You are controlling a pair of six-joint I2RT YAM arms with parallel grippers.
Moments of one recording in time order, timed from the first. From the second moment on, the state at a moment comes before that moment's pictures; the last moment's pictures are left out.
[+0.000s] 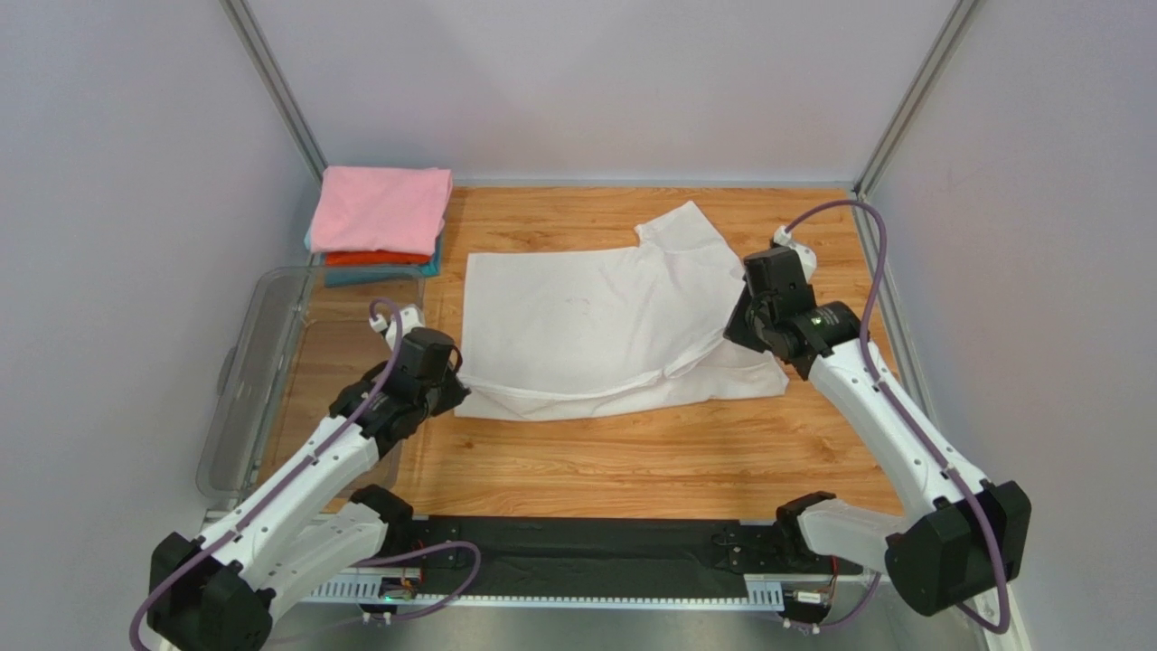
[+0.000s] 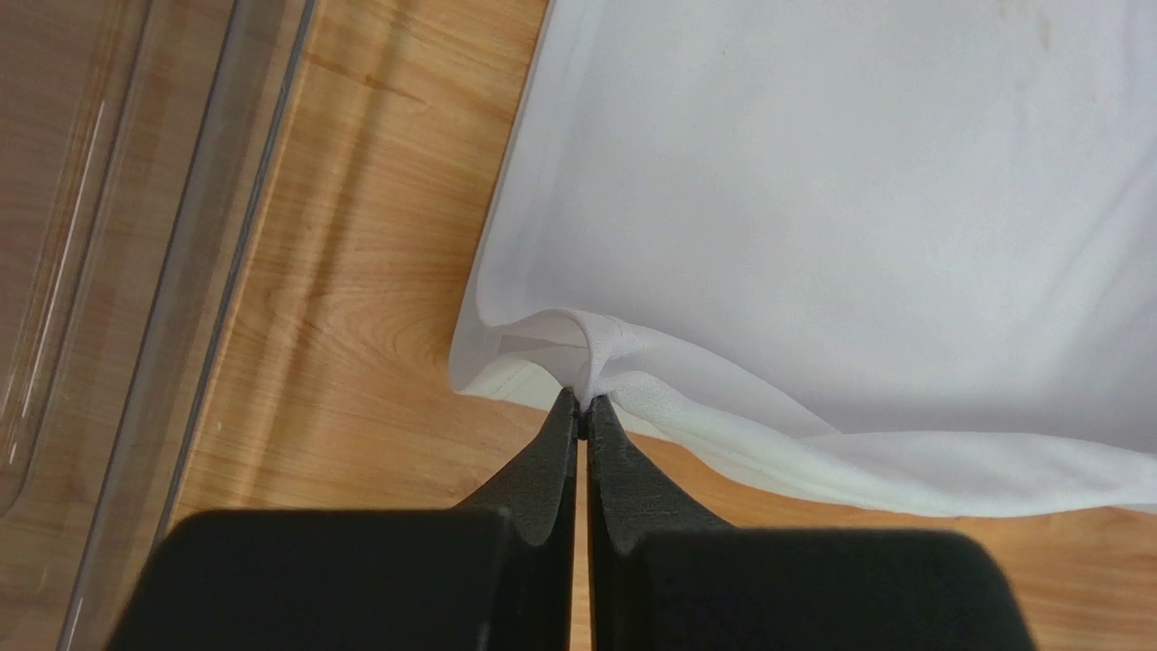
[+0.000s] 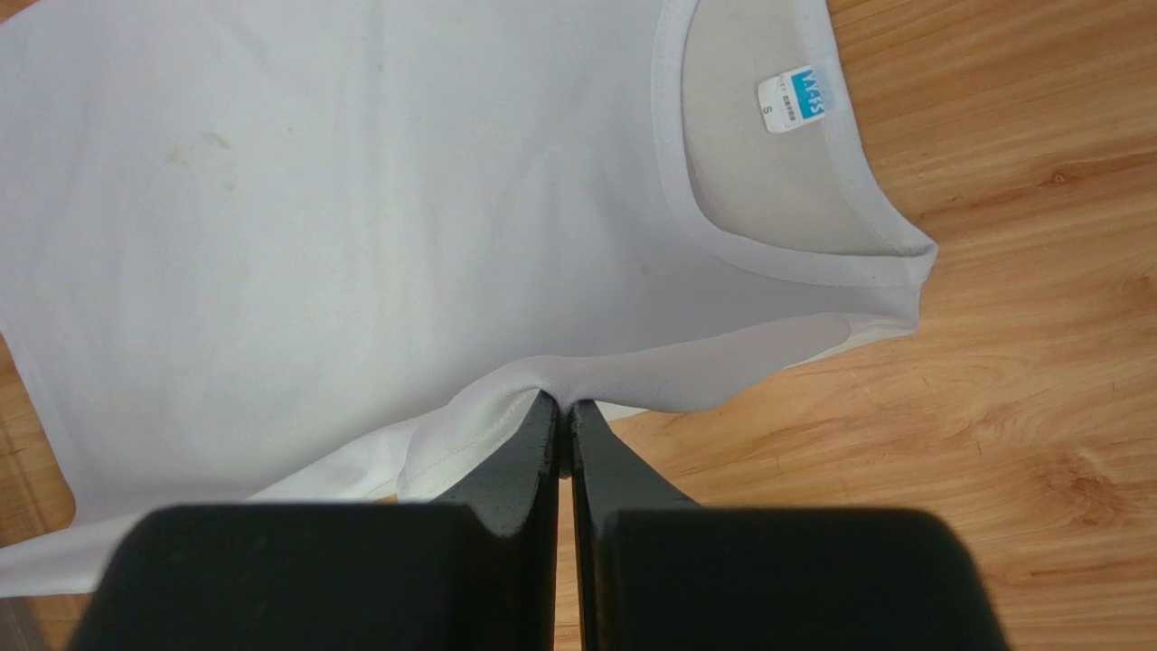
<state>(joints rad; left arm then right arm) -0.50 0.84 0.60 -0.60 -0.32 -0.85 0.36 1.15 1.04 -0.75 0.23 0.65</state>
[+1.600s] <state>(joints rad) -0.33 1.24 0.80 -0.37 -0.12 -0.64 0.16 1.70 1.37 -0.60 -0.05 0.47</state>
